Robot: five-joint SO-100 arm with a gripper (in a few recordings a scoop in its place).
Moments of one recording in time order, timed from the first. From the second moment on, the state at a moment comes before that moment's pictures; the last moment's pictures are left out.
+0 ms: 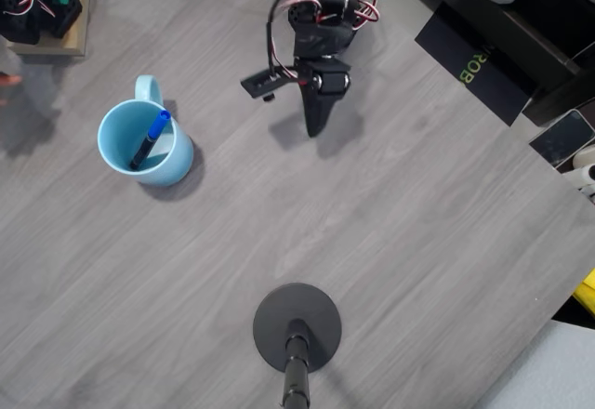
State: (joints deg) arm 5.0 184.7 171.3 47.0 -26.3
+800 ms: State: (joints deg) arm 0.4 189.5 177.3 62.2 -1.0
